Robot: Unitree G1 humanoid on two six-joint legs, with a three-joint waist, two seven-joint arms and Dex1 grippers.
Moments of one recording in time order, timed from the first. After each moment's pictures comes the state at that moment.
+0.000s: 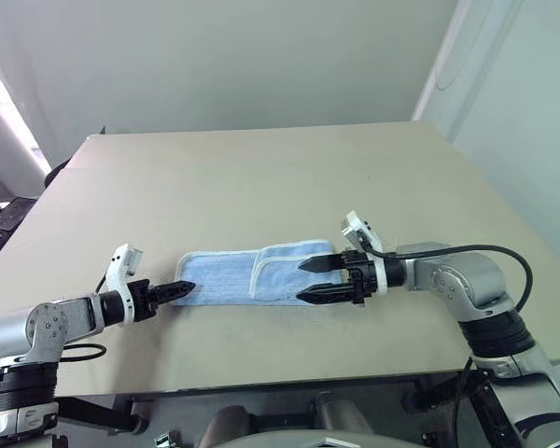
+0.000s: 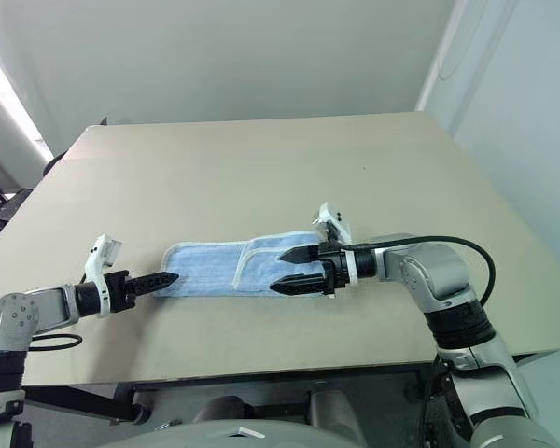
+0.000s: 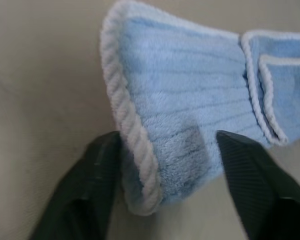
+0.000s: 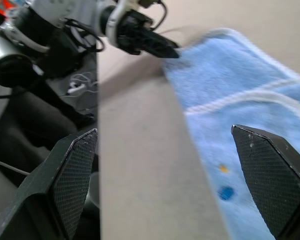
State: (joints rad) left arm -0.15 0.68 0.28 0.04 -0.76 1.19 -0.71; right arm -0.47 -0.58 0.18 -0.10 0.59 0.91 1.15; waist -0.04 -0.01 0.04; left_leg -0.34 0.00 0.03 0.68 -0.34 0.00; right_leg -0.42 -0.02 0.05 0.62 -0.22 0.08
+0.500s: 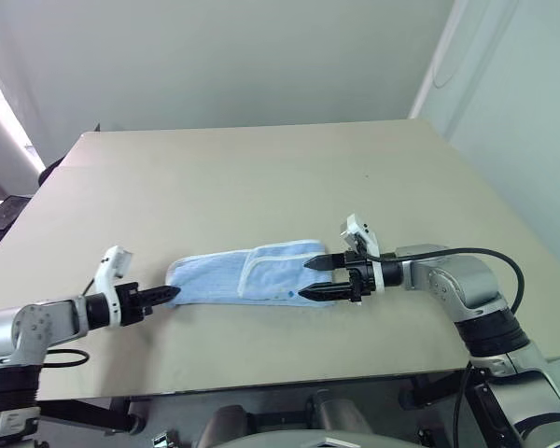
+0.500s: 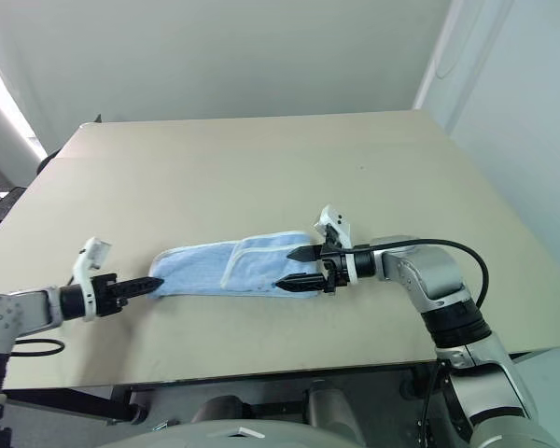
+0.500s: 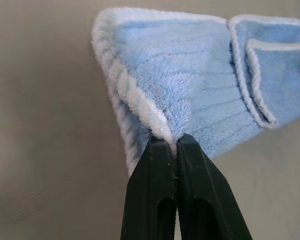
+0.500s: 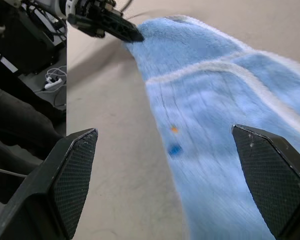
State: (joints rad) left arm -0.10 0.81 0.31 0.07 -0.76 1.15 -0.80; right arm -0.46 -0.57 0.21 -0.03 0.52 0.83 1.13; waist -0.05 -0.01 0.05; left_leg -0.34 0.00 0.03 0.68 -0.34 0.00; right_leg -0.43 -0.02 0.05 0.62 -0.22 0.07
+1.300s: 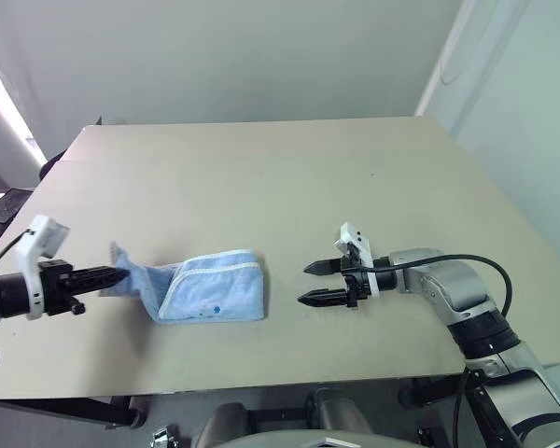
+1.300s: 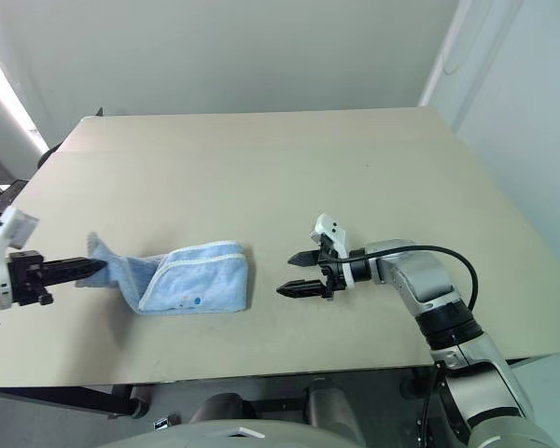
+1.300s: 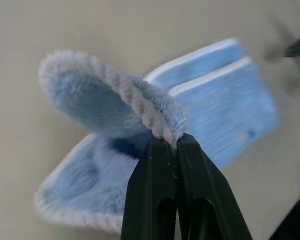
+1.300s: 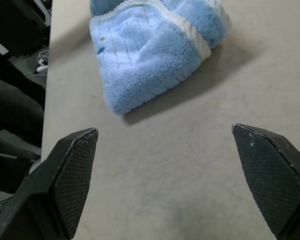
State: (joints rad) left arm -0.01 1.07 0.42 -0.16 -0.78 1.10 -0.99; right arm -0.46 -0.56 0.26 0.03 0.44 0.75 1.14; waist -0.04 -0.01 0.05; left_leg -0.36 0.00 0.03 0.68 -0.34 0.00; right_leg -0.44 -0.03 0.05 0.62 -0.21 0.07
